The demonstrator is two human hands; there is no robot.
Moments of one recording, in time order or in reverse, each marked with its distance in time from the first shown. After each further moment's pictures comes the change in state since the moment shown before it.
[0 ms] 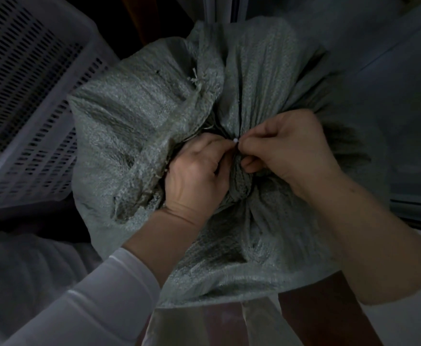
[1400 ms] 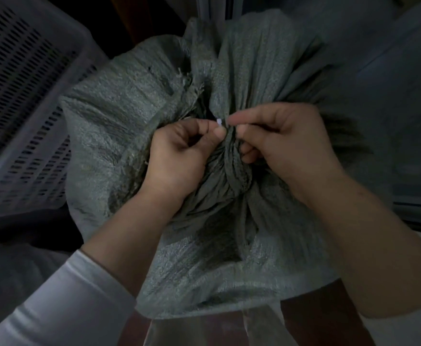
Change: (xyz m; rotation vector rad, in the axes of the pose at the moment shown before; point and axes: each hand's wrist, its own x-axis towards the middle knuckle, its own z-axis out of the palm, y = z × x) left_hand 0.031 0.014 -0.014 -0.695 -0.121 -0.676; right_hand -0.001 -0.002 -0.007 0.113 0.000 -0.162
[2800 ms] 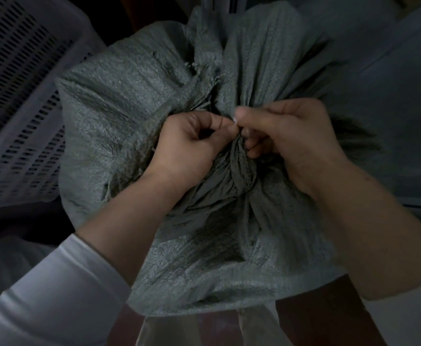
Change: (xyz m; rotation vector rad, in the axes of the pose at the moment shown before) left_hand 0.004 -0.002 0.000 0.094 -0.134 0.028; right_hand 0.006 0.006 0.003 0.142 0.032 0.111
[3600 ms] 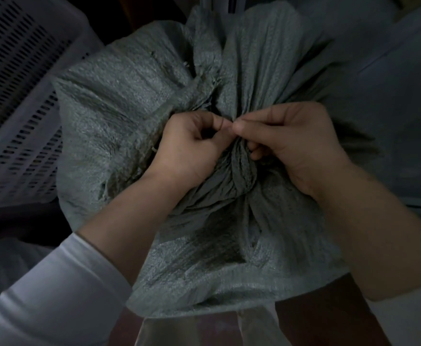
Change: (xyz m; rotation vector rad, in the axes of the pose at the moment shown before) left_hand 0.001 0.001 0.001 0.086 0.003 -0.029; right_hand 0.001 0.006 -0.006 -0.013 -0.041 -0.015
